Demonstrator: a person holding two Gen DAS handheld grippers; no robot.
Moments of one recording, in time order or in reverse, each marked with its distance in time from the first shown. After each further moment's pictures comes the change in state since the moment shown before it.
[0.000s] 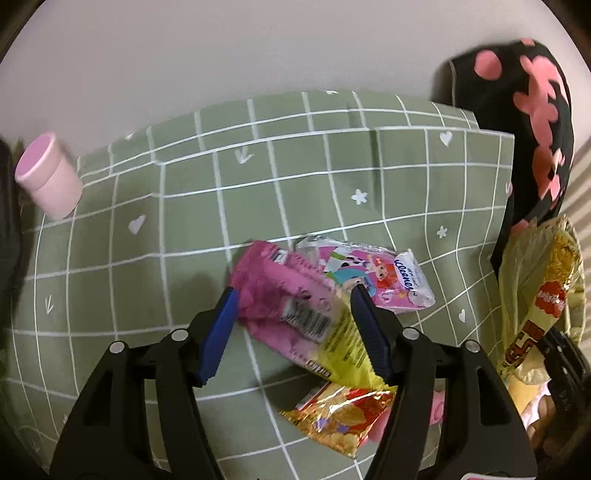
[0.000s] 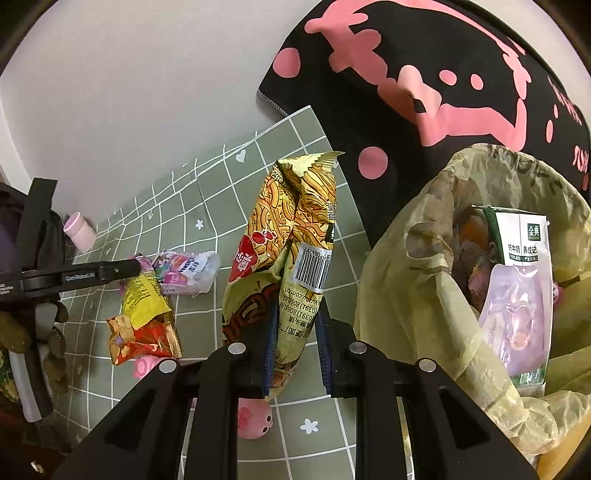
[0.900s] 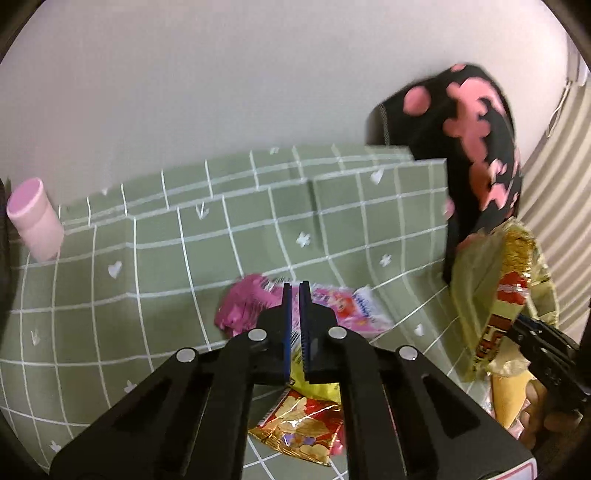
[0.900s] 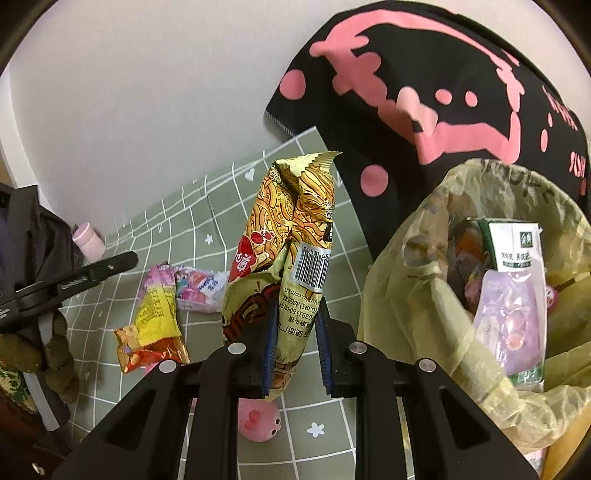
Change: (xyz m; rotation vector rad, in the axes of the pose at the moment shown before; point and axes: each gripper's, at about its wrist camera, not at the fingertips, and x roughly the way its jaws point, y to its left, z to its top) left arm -0.026 -0.010 -0.016 0.120 -0.246 -0.167; right arm -0.017 0.000 -0.002 0.003 -0.077 0.010
